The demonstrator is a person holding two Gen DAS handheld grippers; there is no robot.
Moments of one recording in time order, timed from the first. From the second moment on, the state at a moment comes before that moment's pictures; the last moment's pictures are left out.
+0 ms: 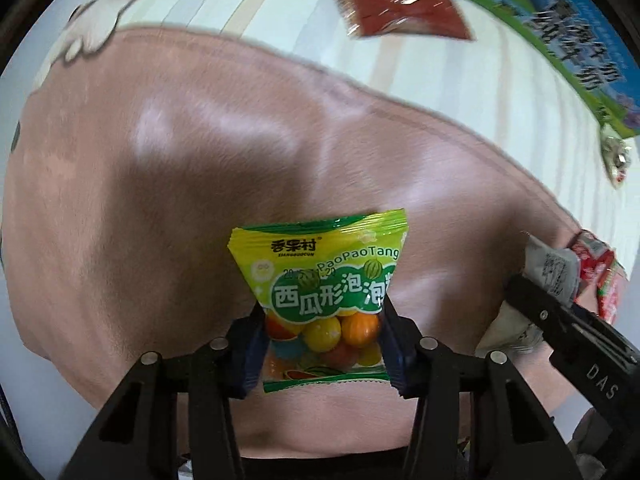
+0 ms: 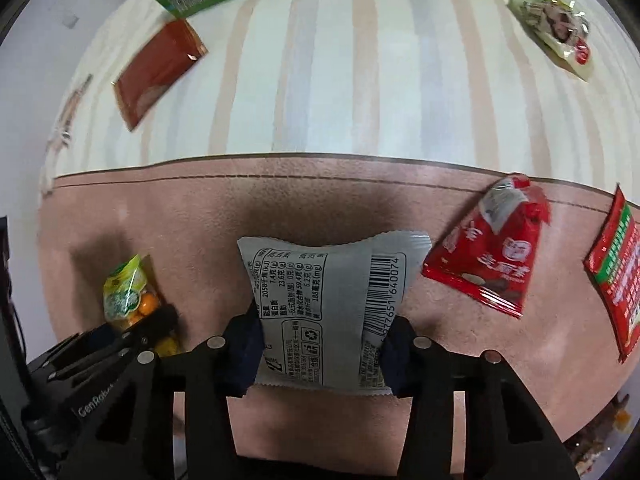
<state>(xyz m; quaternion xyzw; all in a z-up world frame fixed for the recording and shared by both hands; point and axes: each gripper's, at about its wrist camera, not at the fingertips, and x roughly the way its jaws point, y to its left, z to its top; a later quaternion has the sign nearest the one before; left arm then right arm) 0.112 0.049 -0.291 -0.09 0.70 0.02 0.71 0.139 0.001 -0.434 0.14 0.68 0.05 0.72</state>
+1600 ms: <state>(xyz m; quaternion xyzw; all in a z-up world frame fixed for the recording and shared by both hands) 0.444 -0.149 -0.206 -0.04 0.75 -0.17 0.63 0.411 -0.164 -0.331 0.16 0.67 0.06 0.73</state>
